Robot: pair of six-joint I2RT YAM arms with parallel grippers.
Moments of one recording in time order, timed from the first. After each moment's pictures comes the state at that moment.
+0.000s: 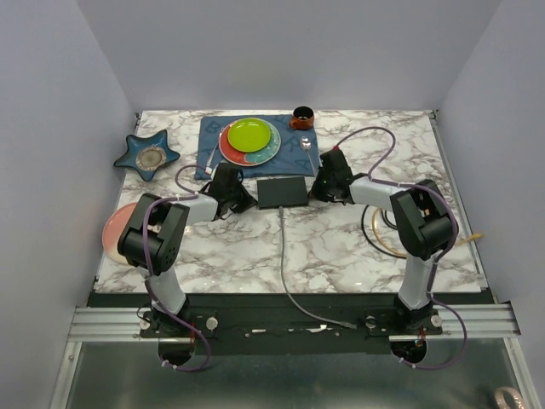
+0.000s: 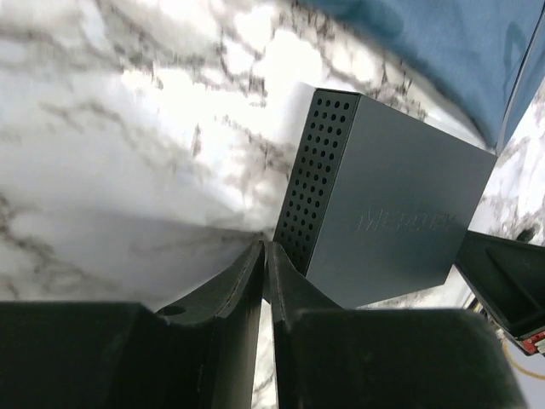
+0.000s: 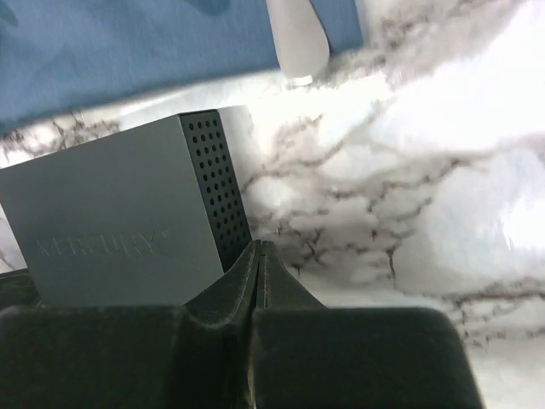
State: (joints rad) left arm -0.37 1.78 0.87 0.12 0.10 -0.99; right arm 0.46 1.93 1.15 -0.08 -0.03 0.73
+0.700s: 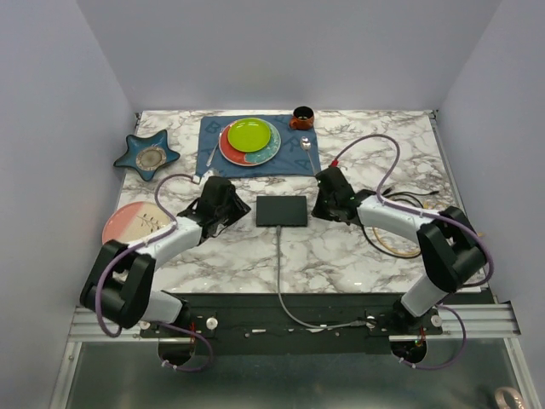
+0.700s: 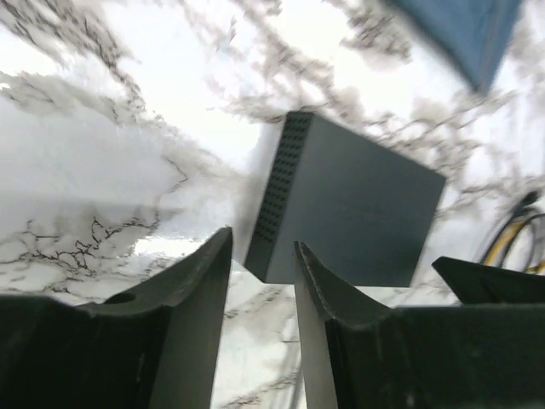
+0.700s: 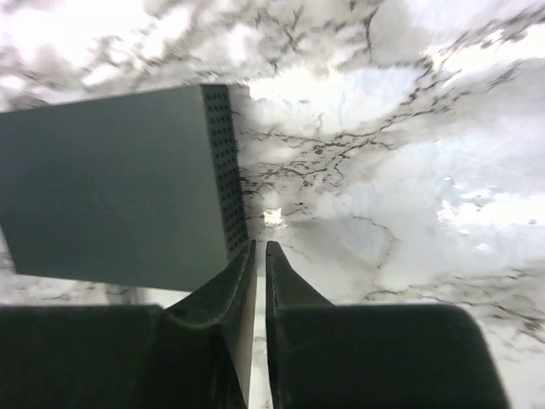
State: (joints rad) left arm -0.44 1.40 0.66 -0.01 -0.03 -0.95; right arm 0.61 1.65 0.94 -0.21 0.16 0.73
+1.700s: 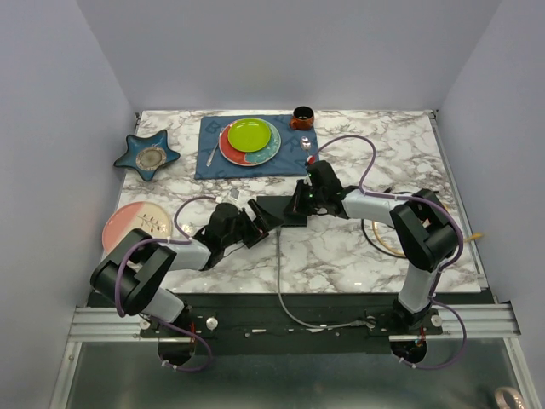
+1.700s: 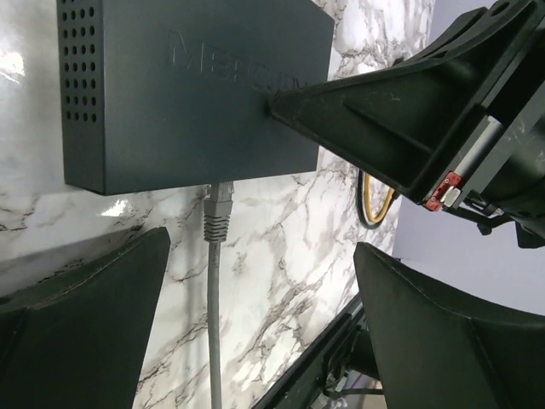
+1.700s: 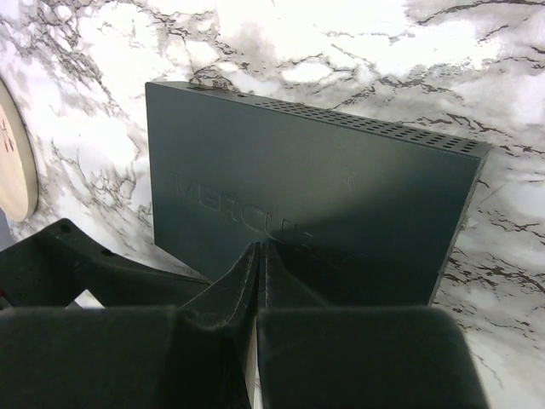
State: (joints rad) left arm -0.58 1.47 0.37 0.64 0.22 -1.17; right arm 0.61 1.83 1.03 0.03 -0.24 0.72
